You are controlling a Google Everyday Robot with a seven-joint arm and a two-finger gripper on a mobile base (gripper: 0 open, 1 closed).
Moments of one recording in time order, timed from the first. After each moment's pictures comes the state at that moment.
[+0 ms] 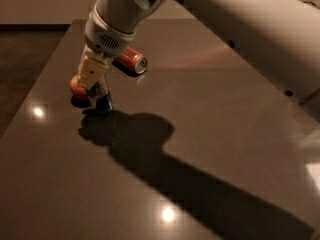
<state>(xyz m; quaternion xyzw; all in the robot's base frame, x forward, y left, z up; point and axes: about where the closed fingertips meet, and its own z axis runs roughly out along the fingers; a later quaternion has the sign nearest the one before) 0.535 0.156 0.948 -0.71 0.63 0.18 0.26</state>
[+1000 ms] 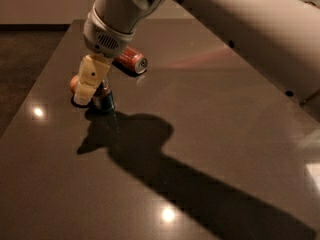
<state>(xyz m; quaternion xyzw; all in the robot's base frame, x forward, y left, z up) 0.532 0.159 0.949 -0.71 0.63 0.18 0.26</state>
